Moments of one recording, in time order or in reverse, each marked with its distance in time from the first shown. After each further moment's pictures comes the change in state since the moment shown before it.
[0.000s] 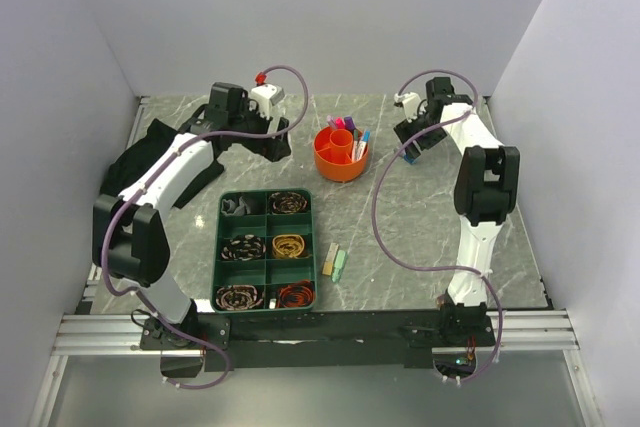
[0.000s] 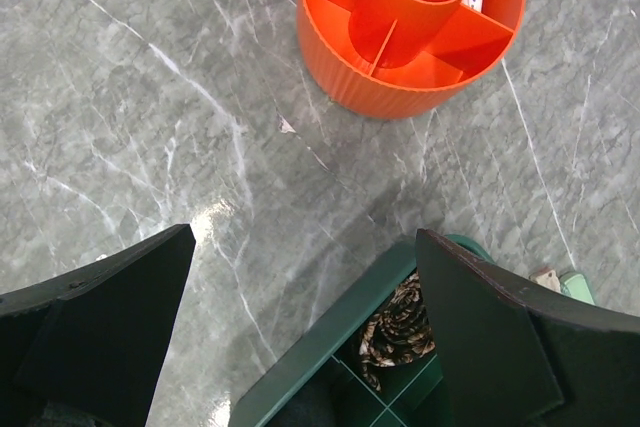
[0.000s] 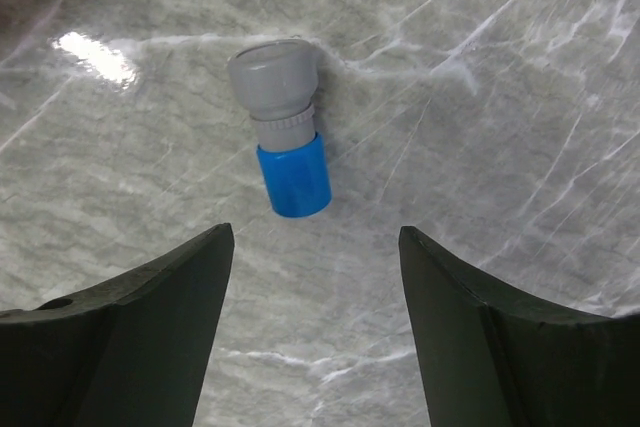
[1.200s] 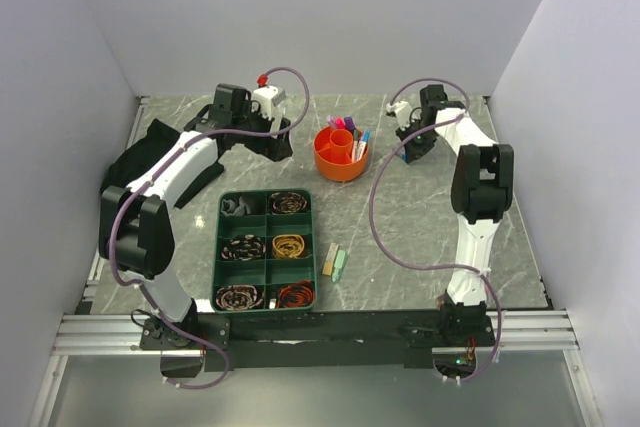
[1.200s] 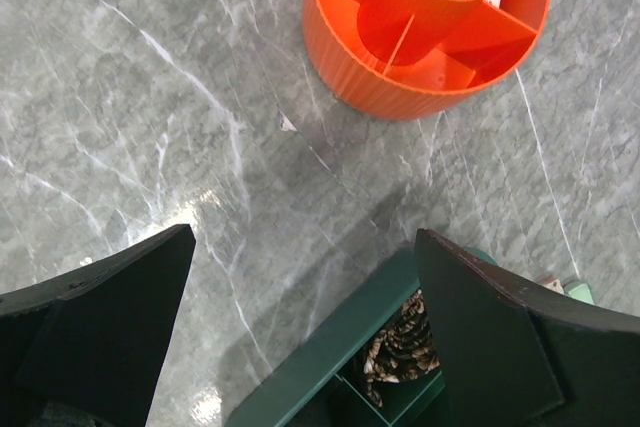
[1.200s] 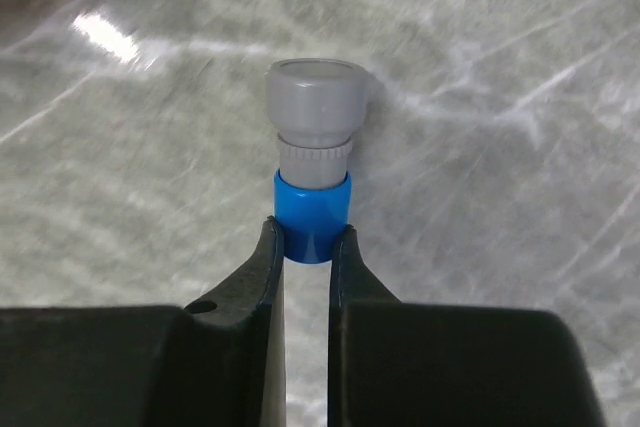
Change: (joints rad) left arm 0.005 0.056 0.009 0.012 0.000 -0.026; right arm 0.019 0.043 -0.038 0.050 -0.044 -0.096
